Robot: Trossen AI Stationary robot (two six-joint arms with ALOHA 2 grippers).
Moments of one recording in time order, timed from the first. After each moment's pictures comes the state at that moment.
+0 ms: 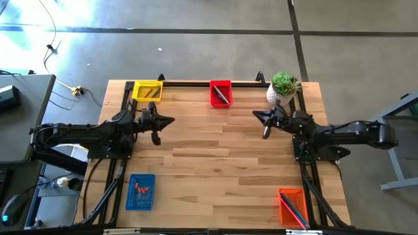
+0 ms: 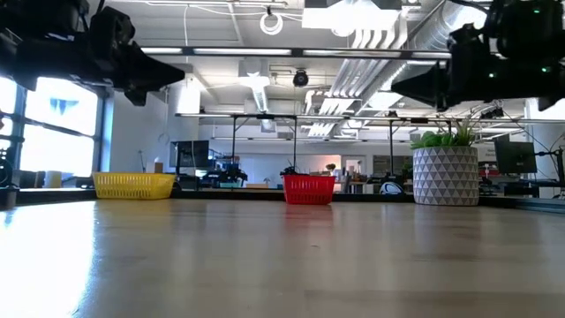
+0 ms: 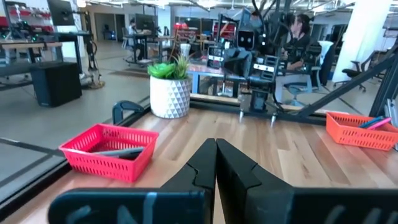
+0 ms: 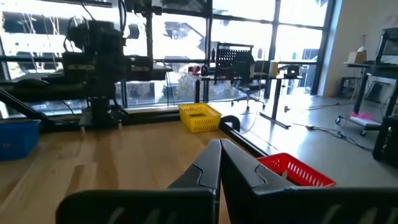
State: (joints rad) left arm 0.36 0.61 0.09 0.51 0.01 -0.05; right arm -0.30 0.83 0.07 0.84 0.06 -0.06
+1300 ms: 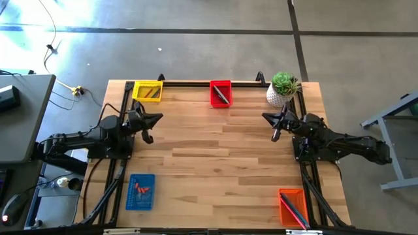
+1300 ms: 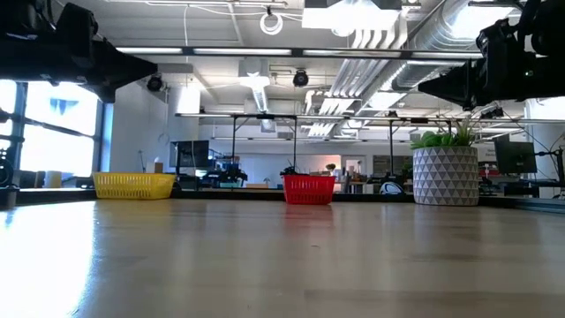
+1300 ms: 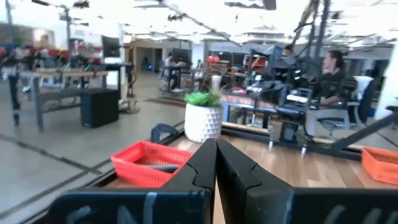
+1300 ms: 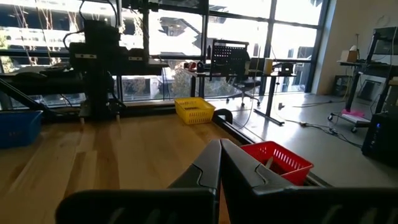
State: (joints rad) left arm 0.30 0.08 0.01 0.19 -0.21 -0.04; right arm -0.31 0.23 0.01 0.31 0.06 -0.07
